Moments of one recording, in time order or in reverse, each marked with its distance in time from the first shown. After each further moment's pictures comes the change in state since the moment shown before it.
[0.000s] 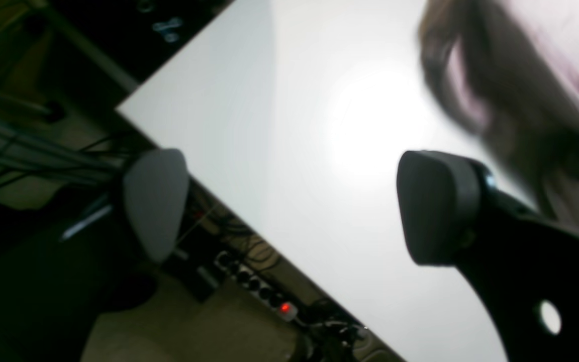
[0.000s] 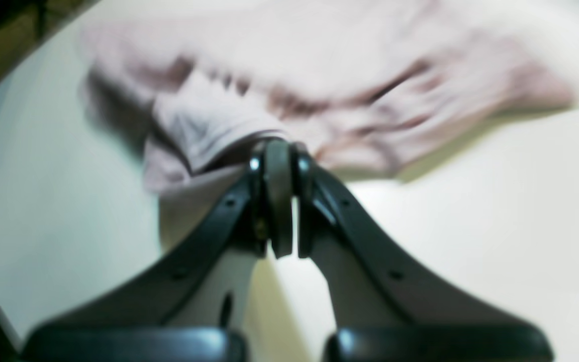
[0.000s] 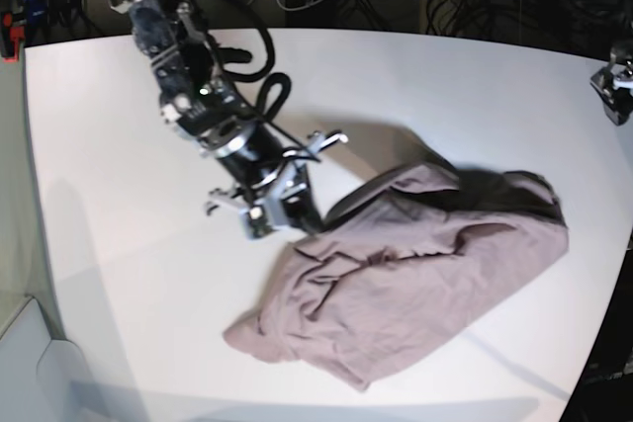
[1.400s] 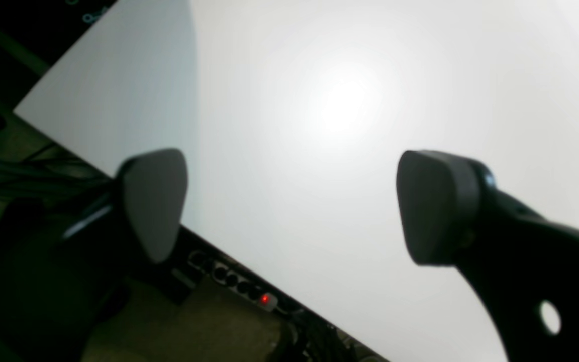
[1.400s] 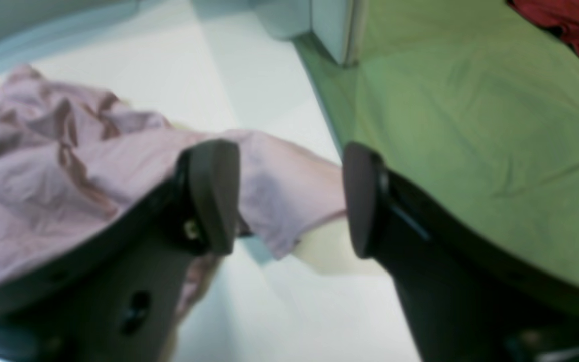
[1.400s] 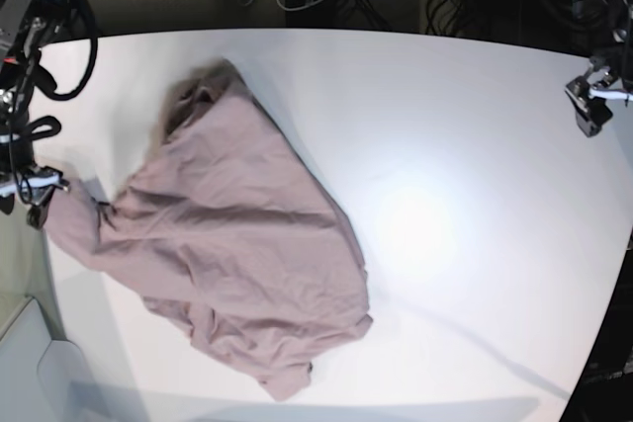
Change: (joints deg) left arm 0.2 0.6 6.4 0.0 -1.4 0.1 0.0; right arm -7.7 6.4 52.5 -5.1 8.7 0.3 -2.8
